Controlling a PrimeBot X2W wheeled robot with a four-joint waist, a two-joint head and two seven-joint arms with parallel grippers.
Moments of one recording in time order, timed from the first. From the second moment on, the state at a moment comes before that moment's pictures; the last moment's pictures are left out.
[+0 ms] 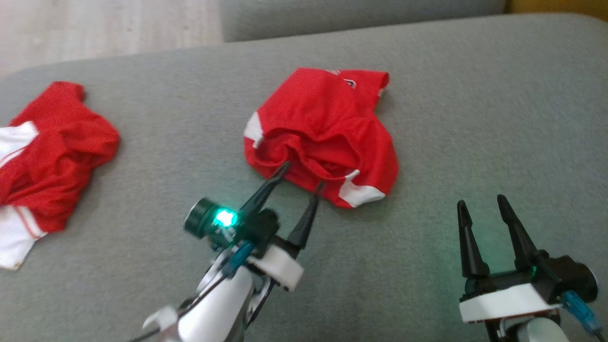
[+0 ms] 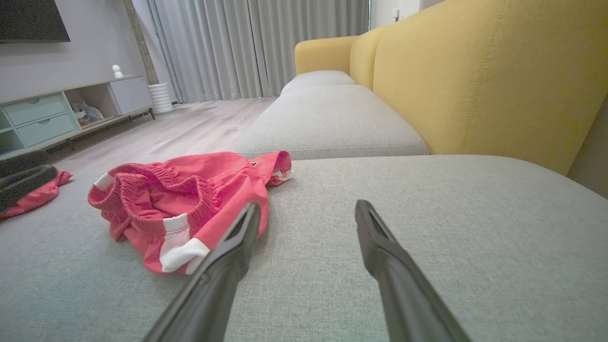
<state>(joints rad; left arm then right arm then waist) -0.35 0.05 -0.58 0.41 -0.11 0.01 -0.23 0.08 -0.04 0.04 0.10 0.08 0.12 -0.26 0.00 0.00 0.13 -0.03</state>
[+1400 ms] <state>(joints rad) -0.91 0.05 -0.78 0.50 -0.38 -0.13 0.04 0.05 -0.04 0.09 0.11 0.11 0.12 -0.26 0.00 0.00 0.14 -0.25</state>
